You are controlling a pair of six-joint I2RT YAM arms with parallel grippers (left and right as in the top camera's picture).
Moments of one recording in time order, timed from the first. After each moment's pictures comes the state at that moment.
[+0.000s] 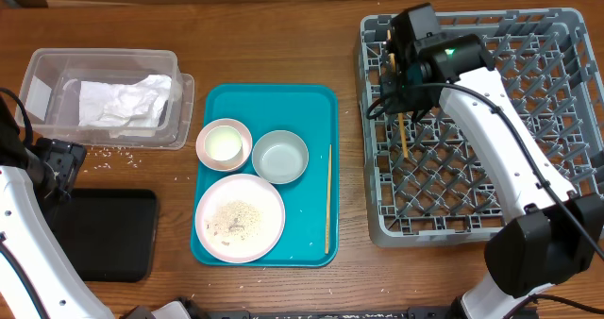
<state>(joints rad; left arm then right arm) 0.56 1.44 1.72 -1.68 -0.15 -0.84 0.30 1.82 1.70 -1.14 0.05 0.15</state>
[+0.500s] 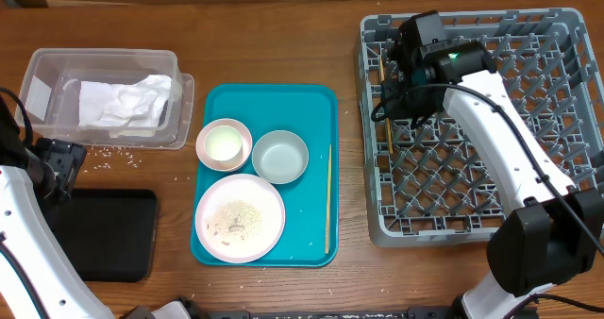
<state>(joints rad) 0.56 1.44 1.72 -1.68 -0.15 -0.84 0.27 1.82 1.63 -1.10 -0.10 0.15</state>
